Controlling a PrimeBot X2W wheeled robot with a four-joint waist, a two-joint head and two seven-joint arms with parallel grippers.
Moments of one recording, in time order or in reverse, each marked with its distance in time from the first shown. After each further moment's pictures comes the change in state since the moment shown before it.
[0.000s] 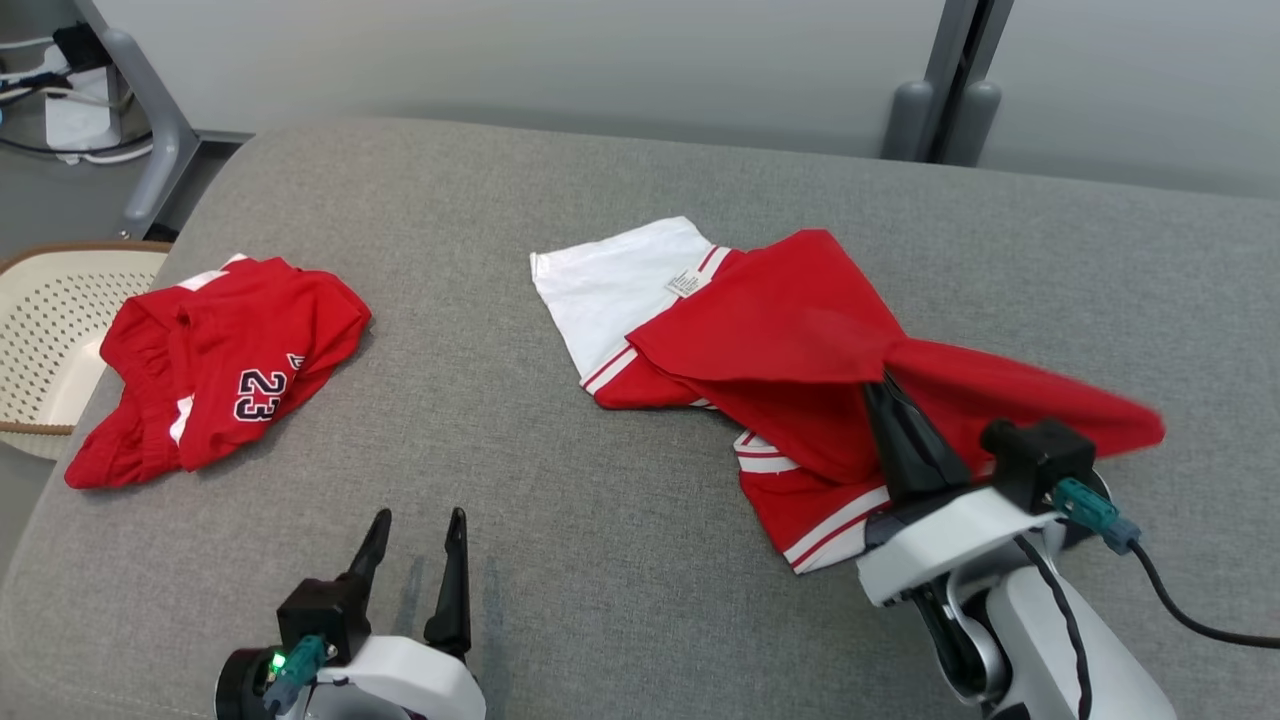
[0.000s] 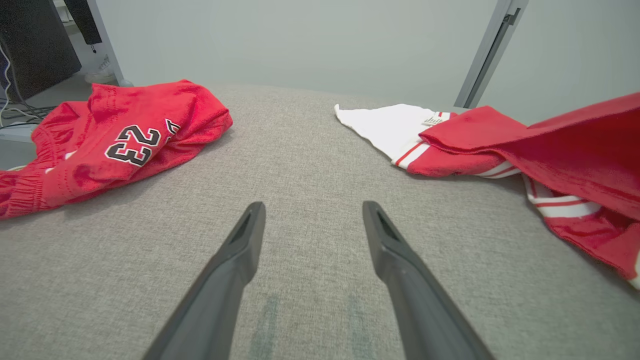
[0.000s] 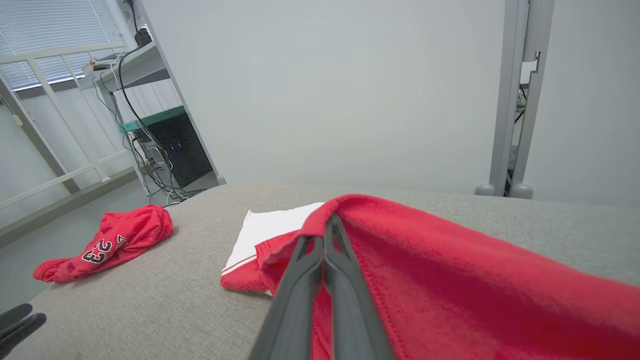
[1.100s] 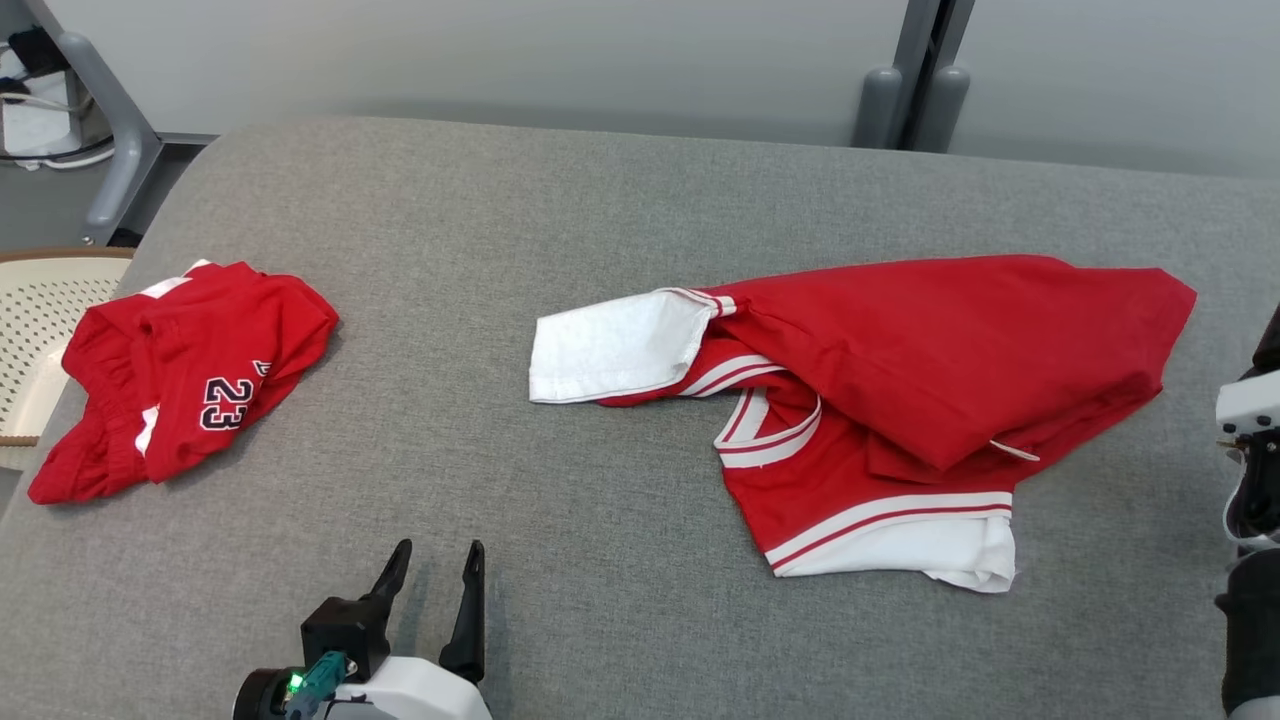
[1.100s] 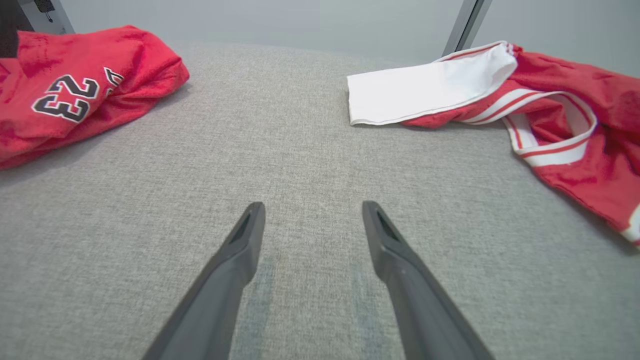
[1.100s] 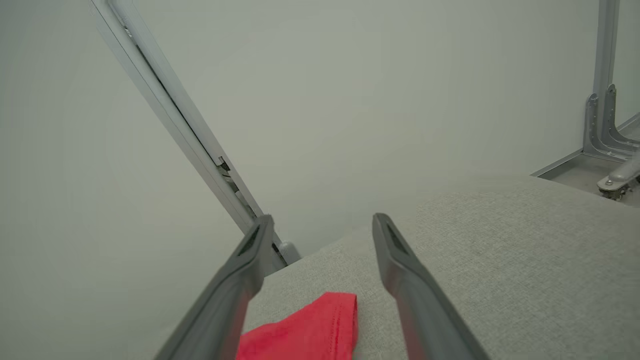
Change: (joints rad) left arm 0.012 0.000 -0.039 0.066 -0.007 -0.013 0.000; right arm -0.263 -0.056 -0.757 0.305 -0.046 -0.001 0.000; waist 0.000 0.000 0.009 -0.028
